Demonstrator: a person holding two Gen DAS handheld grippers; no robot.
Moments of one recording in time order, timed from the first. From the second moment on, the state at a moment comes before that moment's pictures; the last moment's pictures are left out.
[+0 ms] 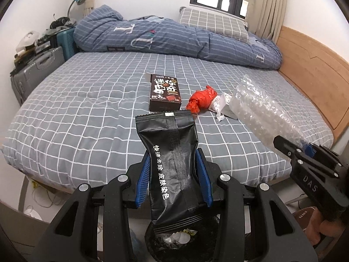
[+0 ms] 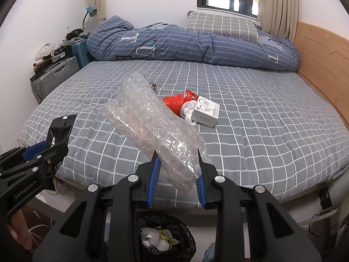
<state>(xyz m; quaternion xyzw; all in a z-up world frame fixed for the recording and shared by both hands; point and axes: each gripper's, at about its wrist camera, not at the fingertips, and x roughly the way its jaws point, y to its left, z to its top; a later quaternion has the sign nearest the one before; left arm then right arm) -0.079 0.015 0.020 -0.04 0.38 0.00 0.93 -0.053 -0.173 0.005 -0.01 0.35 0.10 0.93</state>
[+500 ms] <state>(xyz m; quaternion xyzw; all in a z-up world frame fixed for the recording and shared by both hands) -0.131 0.011 0.009 -0.05 0.40 0.00 0.91 -0.114 -0.175 -0.008 -0.03 0.38 0.10 0.92</state>
